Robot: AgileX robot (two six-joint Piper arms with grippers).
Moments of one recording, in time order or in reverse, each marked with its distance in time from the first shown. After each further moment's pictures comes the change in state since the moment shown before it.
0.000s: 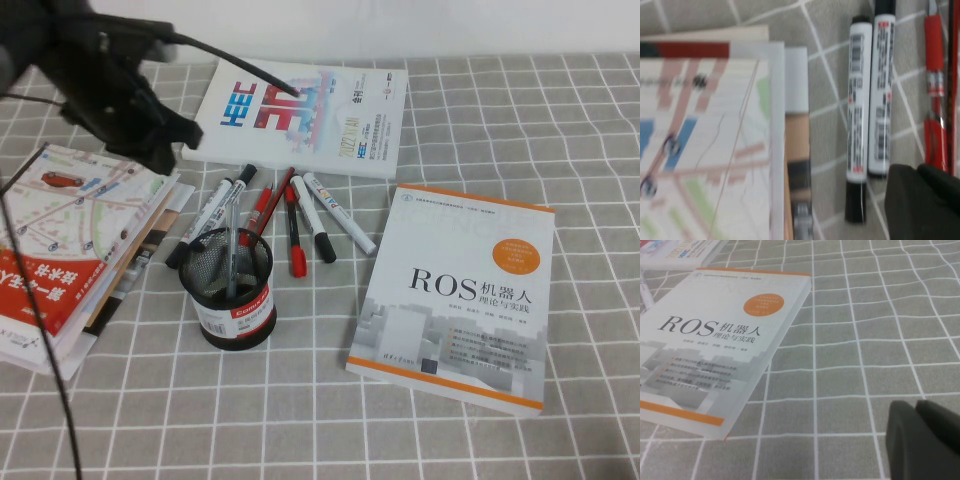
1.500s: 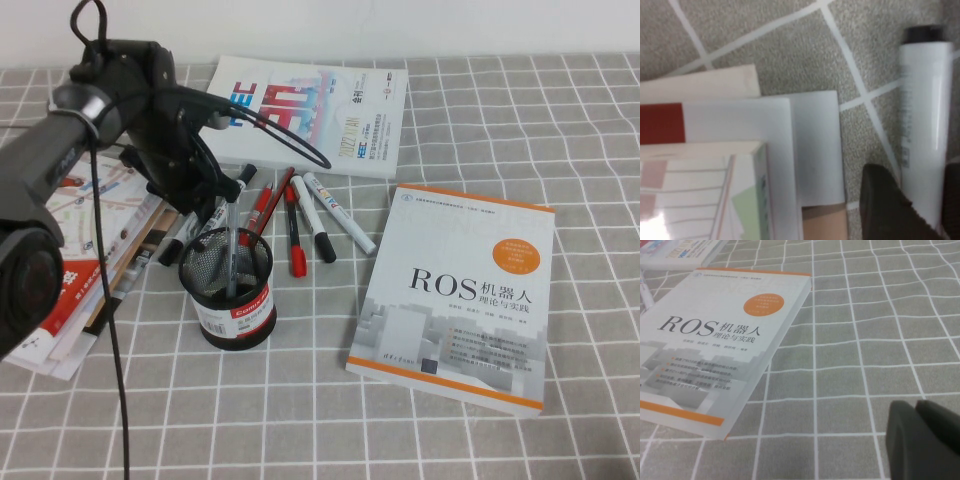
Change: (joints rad) right arm 0.000 0.000 0.000 0.000 0.000 0.000; left arm -0.064 0.314 -0.187 0.122 -0.031 -0.012
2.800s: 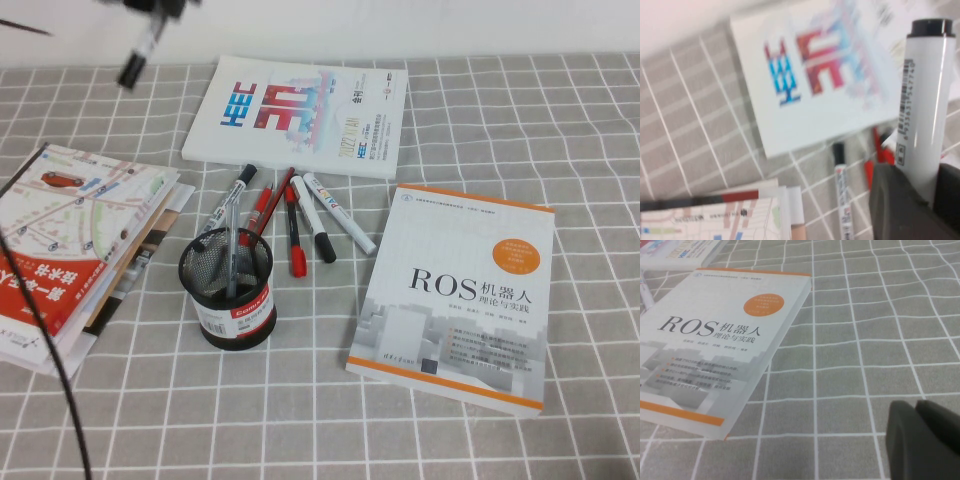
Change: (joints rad) right arm 0.000 0.000 0.000 0.000 0.000 0.000; left arm -0.016 -0.417 -0.151 -0.081 0.078 0.019
